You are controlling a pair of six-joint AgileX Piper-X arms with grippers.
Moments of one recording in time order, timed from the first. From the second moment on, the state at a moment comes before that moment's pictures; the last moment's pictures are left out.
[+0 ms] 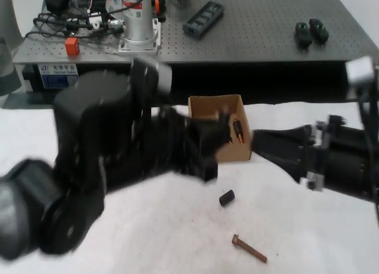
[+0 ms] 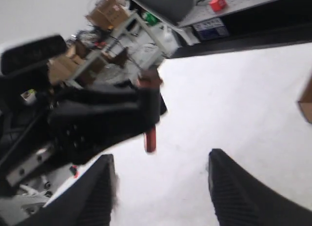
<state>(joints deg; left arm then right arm) -36.7 78.3 -41.6 -21.3 23.4 -14.9 8.5 51.5 -26.5 -2.7 -36.0 22.2</state>
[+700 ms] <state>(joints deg) -32.0 144.2 -129.8 47.7 2.5 -0.8 8.2 46.6 -26.5 38.9 -17.2 6.1</state>
